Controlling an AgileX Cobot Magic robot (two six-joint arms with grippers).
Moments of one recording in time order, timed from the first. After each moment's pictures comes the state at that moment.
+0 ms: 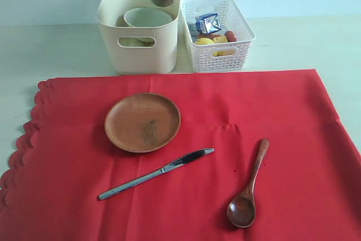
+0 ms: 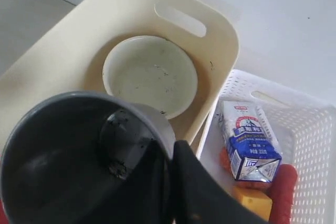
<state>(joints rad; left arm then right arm) -0.08 0.01 0.00 0.13 0.37 -0.26 0.51 2.19 -2.16 -0.07 0.85 0.05</state>
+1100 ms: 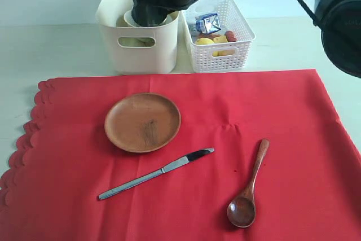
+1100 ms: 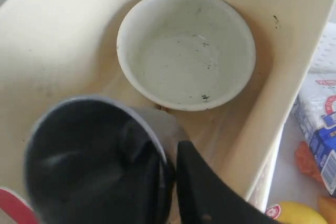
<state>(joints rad) -0.08 0.01 0.00 0.13 0.37 -0.26 0.50 2.38 -2.16 0.09 0.72 0.03</state>
